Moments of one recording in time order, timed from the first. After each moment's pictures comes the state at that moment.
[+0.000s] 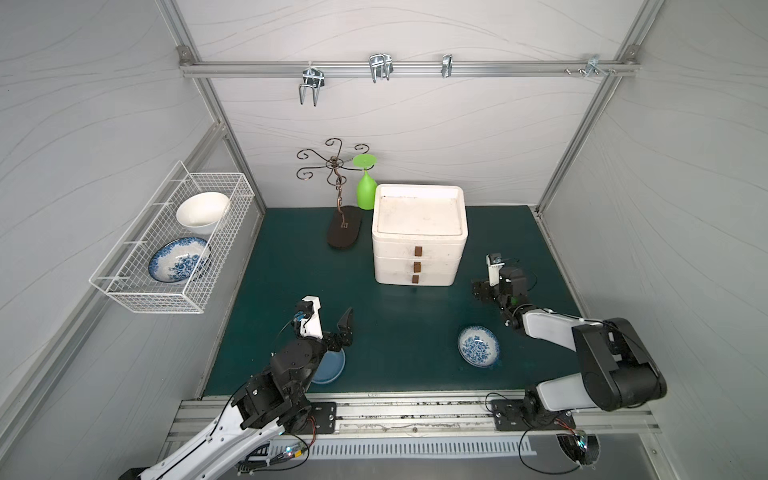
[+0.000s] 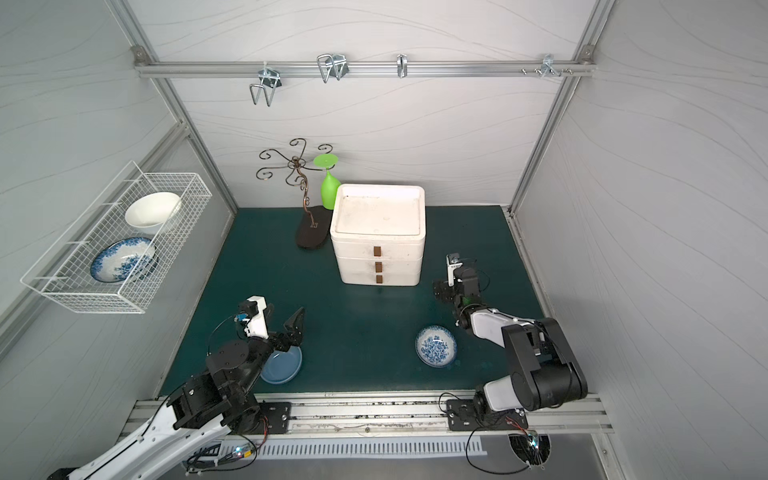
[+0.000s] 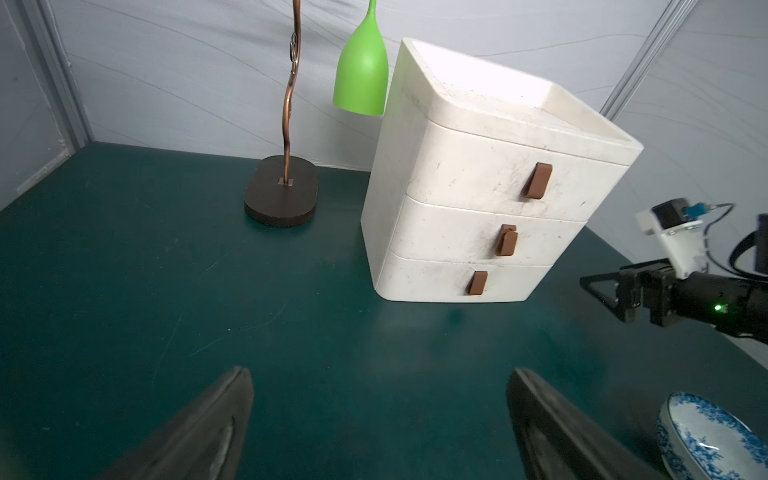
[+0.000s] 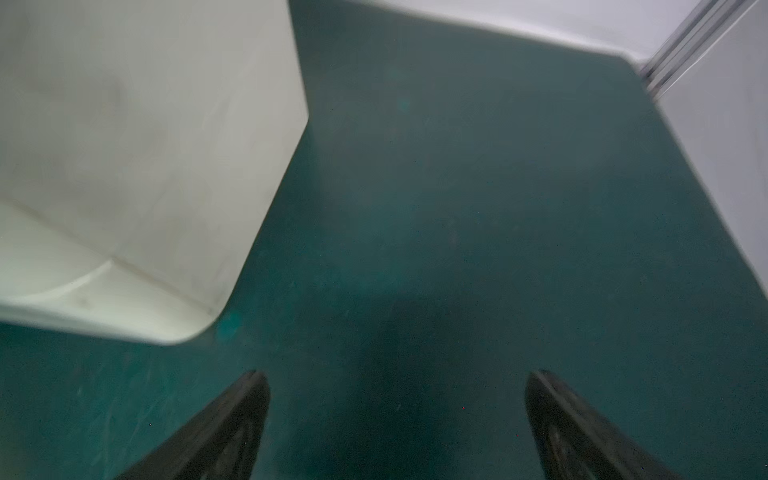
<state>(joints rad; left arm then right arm) -0.85 0.19 0.28 -0.32 -0.59 -0.34 0.22 1.44 0.42 0.53 0.12 -0.07</state>
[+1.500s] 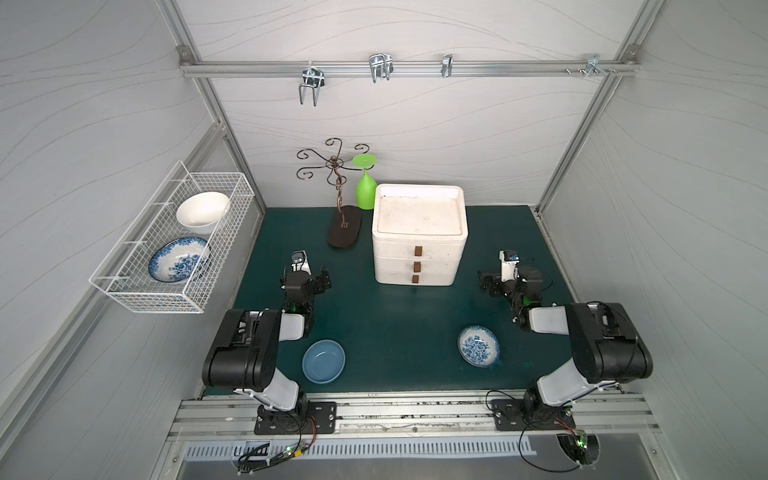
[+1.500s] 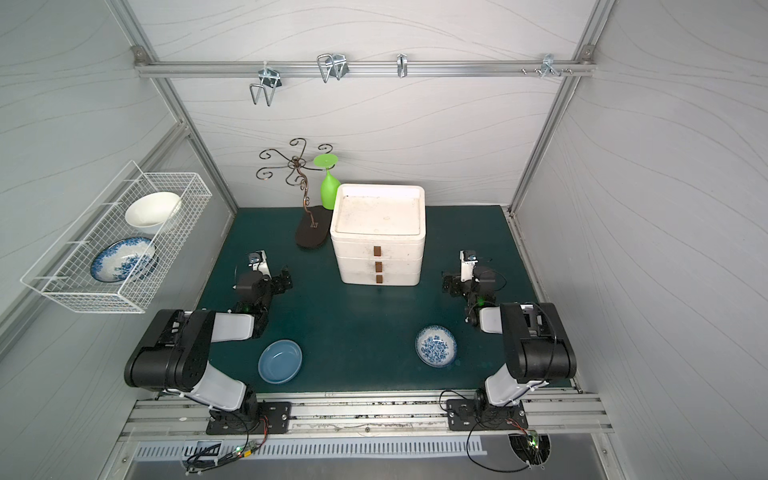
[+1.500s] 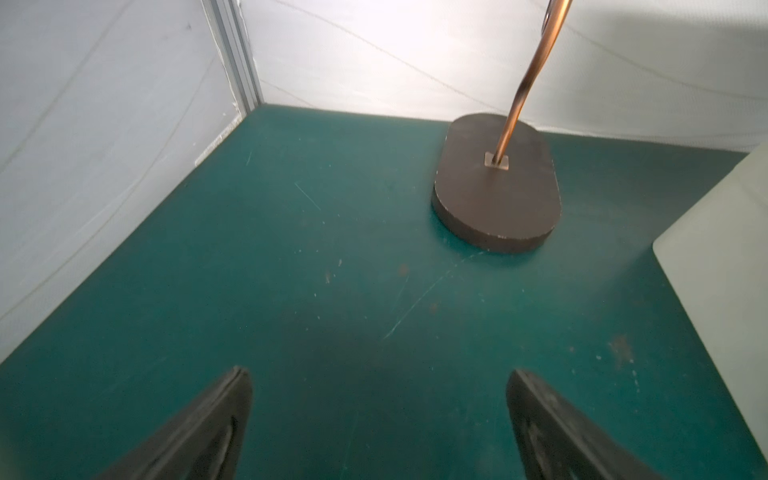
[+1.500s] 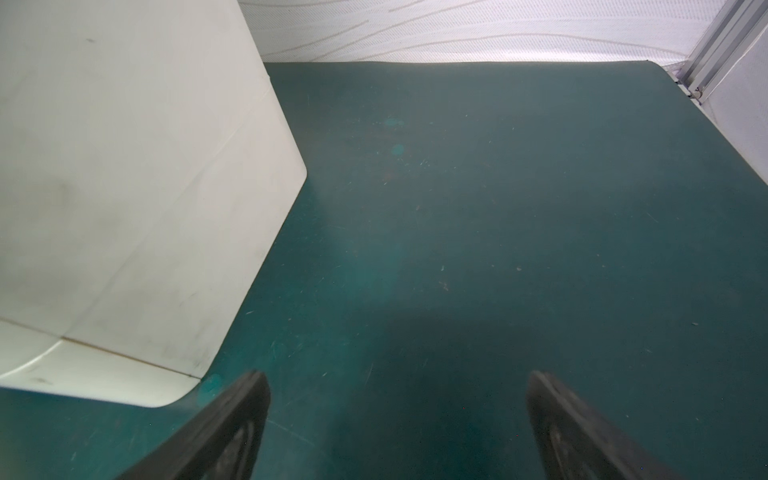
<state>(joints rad) 0.00 1.55 0.41 0.76 -0.18 -0.09 0.07 1.57 0.45 0.68 -0.16 -0.03</state>
